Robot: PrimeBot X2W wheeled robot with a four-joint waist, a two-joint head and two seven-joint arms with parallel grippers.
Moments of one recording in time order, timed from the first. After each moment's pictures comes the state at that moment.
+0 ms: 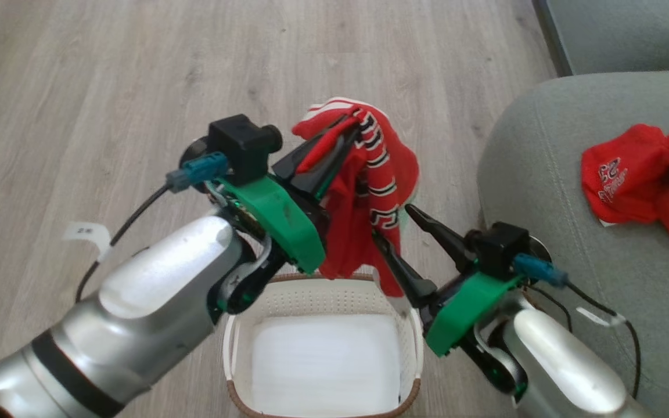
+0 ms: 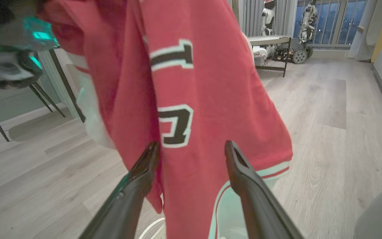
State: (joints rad) left arm -0.83 0.37 -1.10 0.17 -0.93 0.09 -0.20; right arm -0.34 -0.21 0.60 0.25 0.48 0.13 -0.13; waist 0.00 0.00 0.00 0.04
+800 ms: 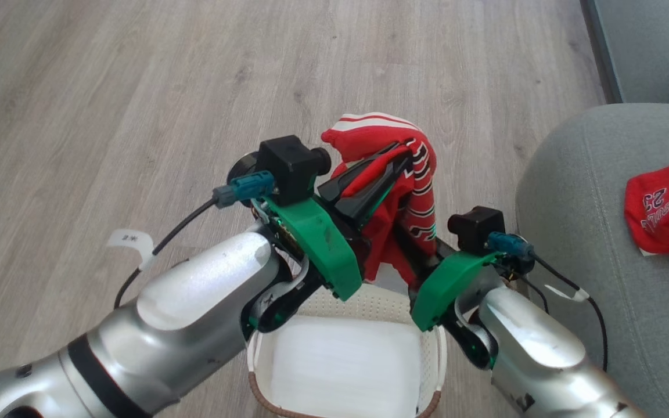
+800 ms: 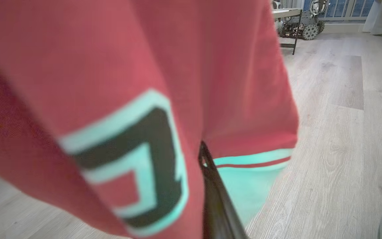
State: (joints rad) left arm -0.83 0.30 -1.15 0.15 -0.93 0.06 -0.19; right arm -0.51 -0.10 0.65 0.68 0.55 0.13 -0.25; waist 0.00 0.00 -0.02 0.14
